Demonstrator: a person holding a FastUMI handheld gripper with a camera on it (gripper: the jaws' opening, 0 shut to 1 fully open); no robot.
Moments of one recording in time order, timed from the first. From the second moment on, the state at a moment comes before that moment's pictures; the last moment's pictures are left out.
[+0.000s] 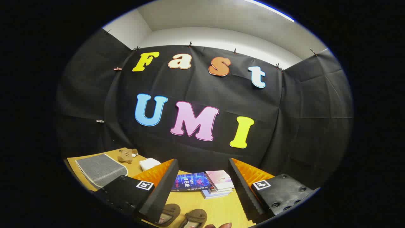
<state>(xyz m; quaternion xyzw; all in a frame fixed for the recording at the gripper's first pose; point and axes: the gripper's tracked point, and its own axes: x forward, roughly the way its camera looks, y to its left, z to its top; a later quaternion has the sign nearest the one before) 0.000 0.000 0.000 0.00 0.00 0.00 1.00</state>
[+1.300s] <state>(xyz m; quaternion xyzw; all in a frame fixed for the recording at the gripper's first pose) 0.010 0.106 0.002 0.07 0.03 0.19 0.98</state>
